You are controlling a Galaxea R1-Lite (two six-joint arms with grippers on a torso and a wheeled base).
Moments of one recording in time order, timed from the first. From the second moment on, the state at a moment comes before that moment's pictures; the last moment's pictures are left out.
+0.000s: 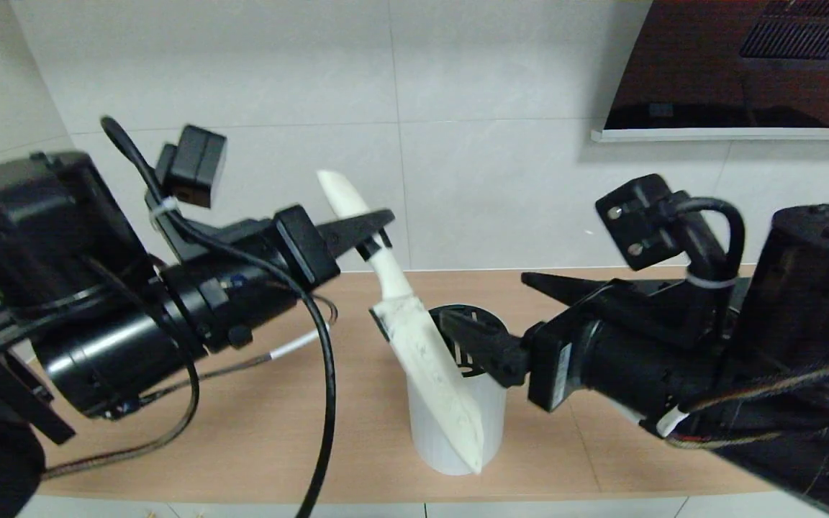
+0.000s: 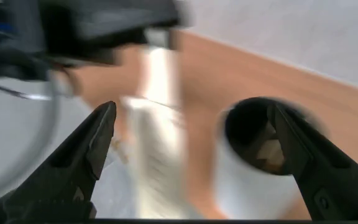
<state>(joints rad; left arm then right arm) -0.58 1.51 -0.78 -0.83 -0.15 -0.67 0.94 1.55 -0.80 -0.71 -0.21 0.12</state>
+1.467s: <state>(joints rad) -0.76 1.76 -1.09 -0.87 0.65 -0.10 0.75 1.44 -0.81 -0.62 -0.14 0.12</state>
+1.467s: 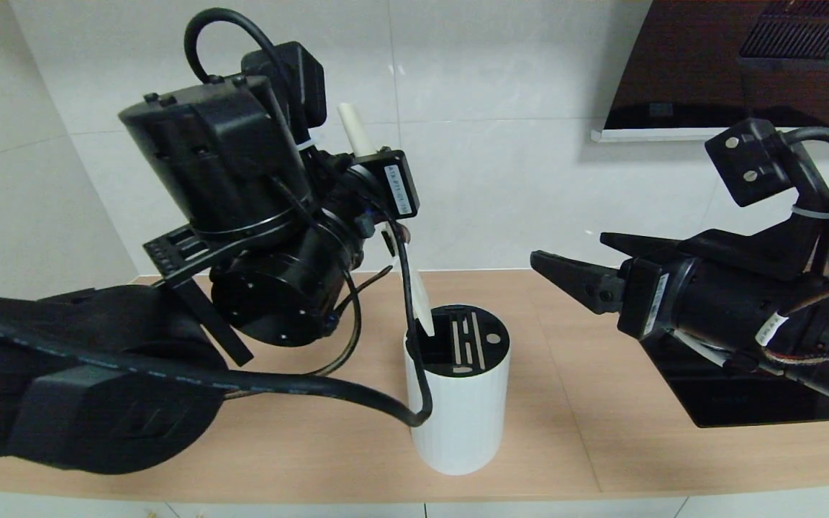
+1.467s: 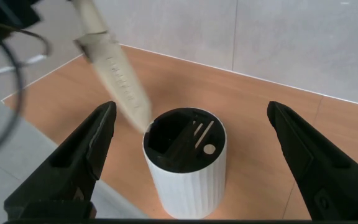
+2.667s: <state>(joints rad) -0.79 1.93 -1.08 -0.94 0.67 -0.10 0.75 1.45 -0.80 -0.62 -0.14 0.12</state>
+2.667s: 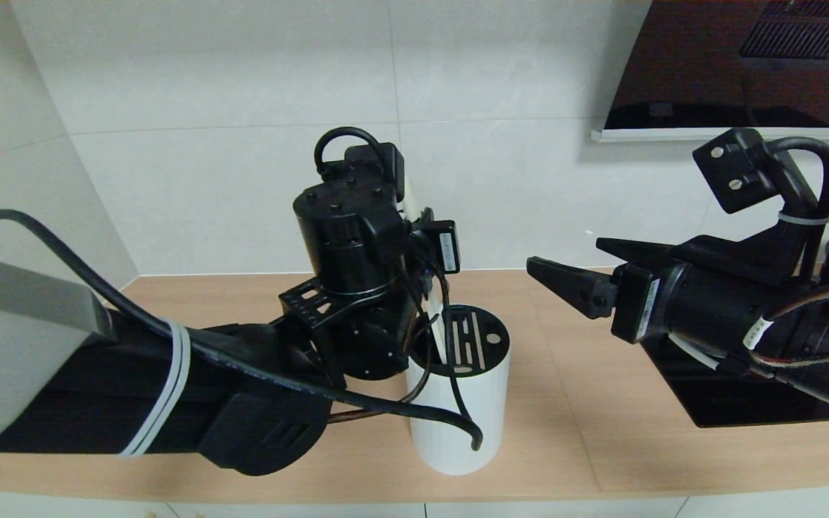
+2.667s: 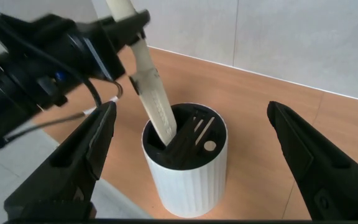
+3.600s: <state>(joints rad) -0.84 2.04 -1.01 -0.91 0.67 -0.10 0.75 1.46 -0.80 -0.62 -0.14 0.12</state>
